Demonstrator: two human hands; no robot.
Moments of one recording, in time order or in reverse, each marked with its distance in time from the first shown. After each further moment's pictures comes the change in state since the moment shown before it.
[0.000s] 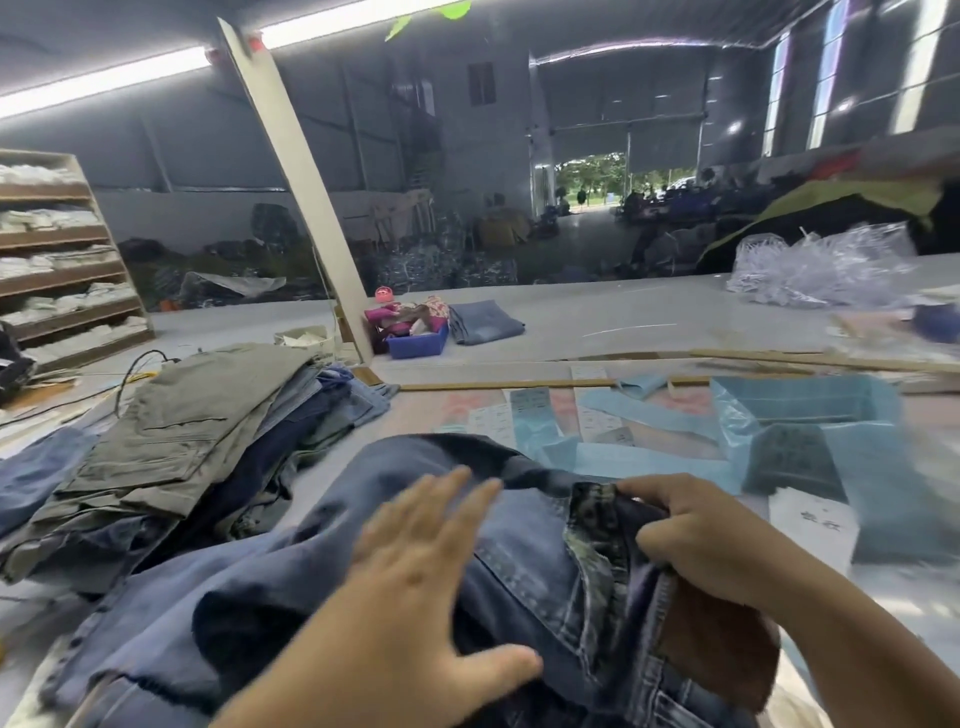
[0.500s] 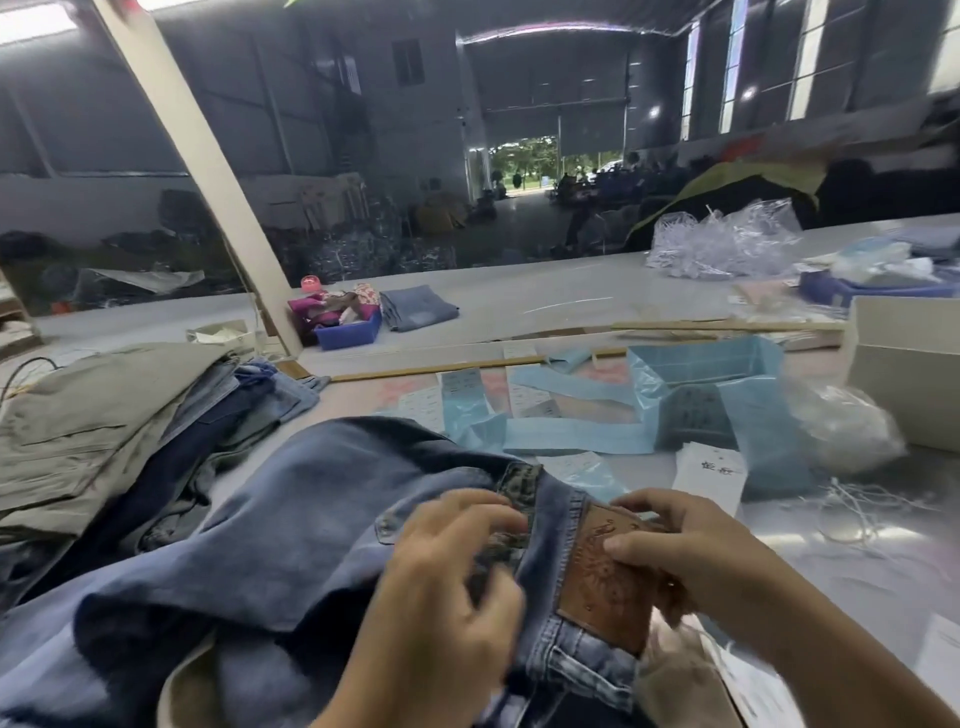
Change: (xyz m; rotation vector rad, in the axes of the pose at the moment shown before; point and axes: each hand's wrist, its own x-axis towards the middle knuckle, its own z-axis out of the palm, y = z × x) left_hand 0.021 0.075 0.045 -0.489 0.335 0.078; right_hand -0.066 0.038 -0.002 0.677 0.089 0.326
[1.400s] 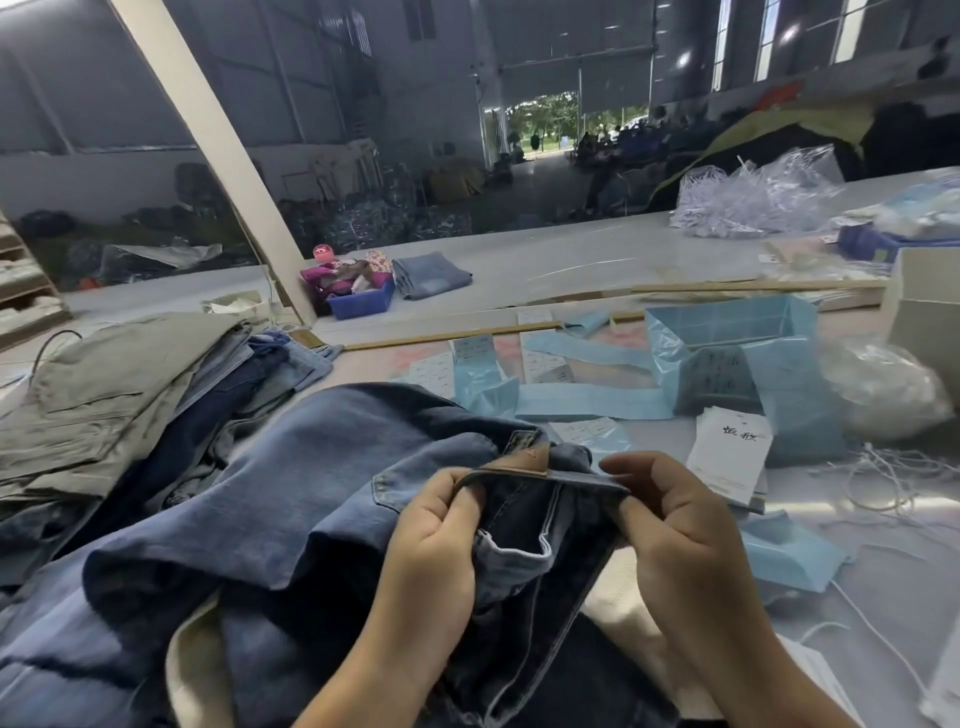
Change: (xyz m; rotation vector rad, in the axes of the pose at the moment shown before) left_hand 0.005 -0.016 0.028 -0.855 0.078 -0.578; right_hand -0.003 0.026 0.048 0.068 0.380 -0.446
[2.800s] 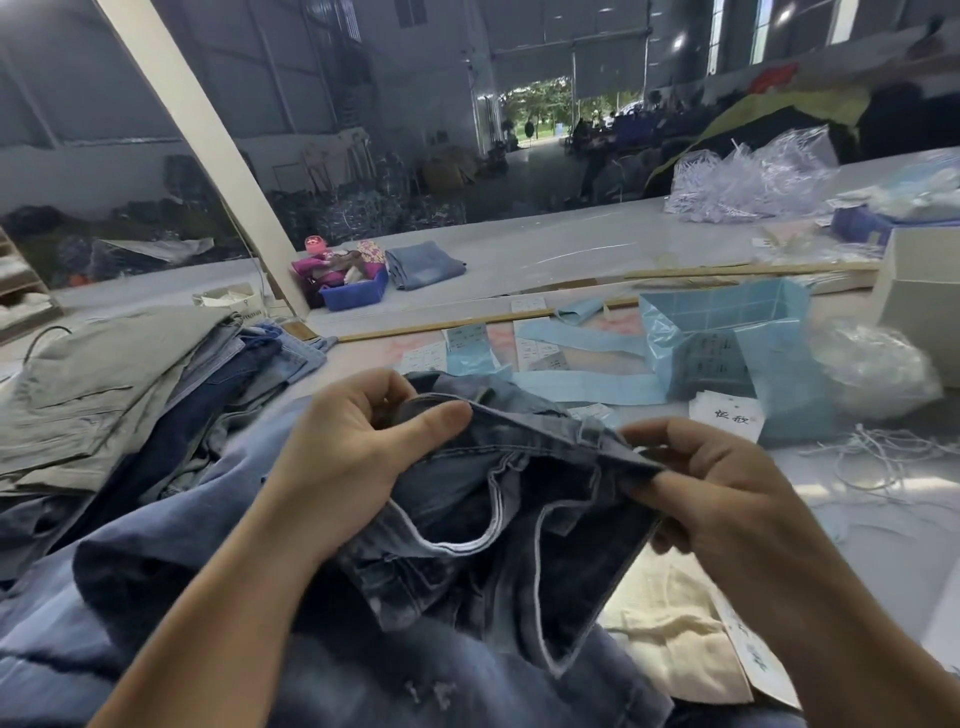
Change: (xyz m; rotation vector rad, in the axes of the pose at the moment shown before) left_hand 0.027 0.068 -0.034 0.503 -0.011 0.254; right_hand 0.010 -0.031 -0.034 0.154 -0.279 0.064
